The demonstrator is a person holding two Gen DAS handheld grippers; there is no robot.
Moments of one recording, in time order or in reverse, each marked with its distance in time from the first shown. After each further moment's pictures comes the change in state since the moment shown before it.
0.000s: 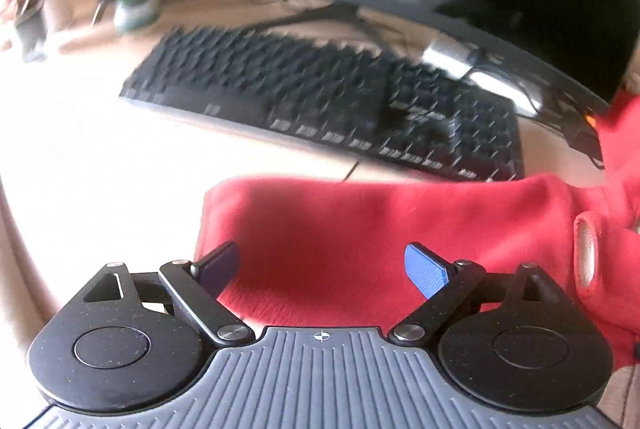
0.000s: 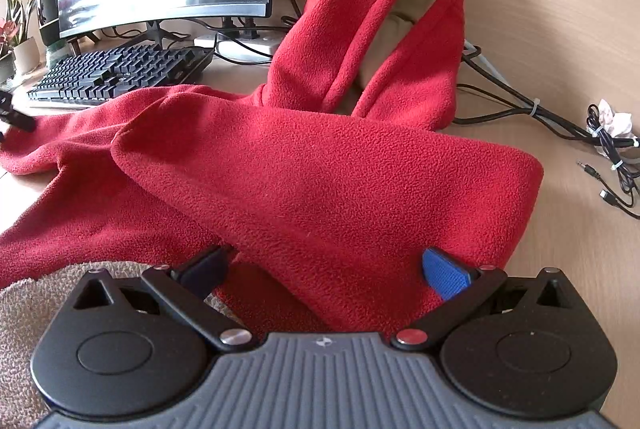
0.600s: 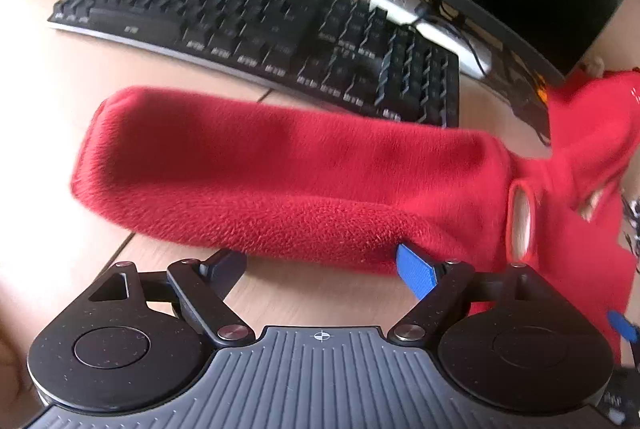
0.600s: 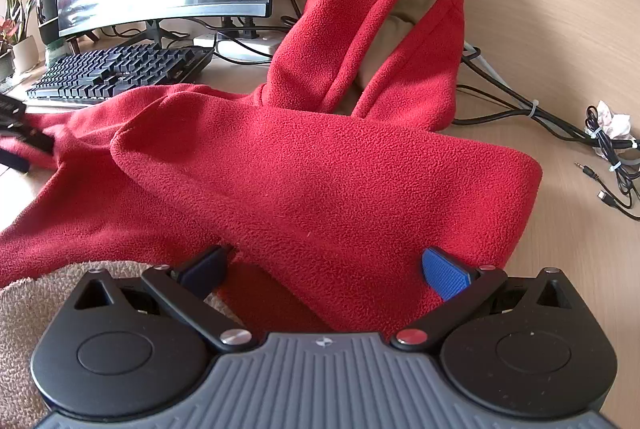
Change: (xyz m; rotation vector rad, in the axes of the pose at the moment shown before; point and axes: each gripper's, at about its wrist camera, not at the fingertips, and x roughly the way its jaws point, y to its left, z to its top) left arm 0.025 -0.036 -0.012 -0.057 0.109 -0.159; right arm -0.001 0.000 -0.001 -0.007 0.000 0.000
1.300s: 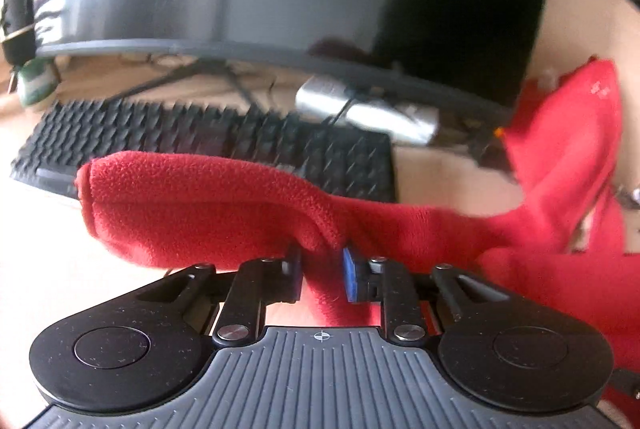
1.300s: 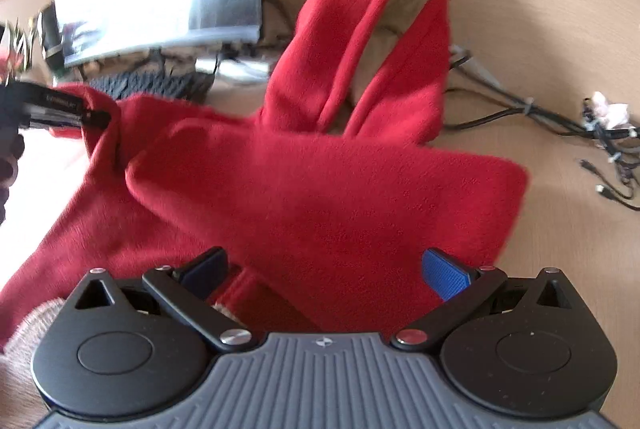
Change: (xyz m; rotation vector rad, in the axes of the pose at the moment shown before) left arm -0.011 -0.065 0.024 0.264 -0.282 -0.018; right arm -0.028 -0.021 0.011 0.081 -0.027 0.052
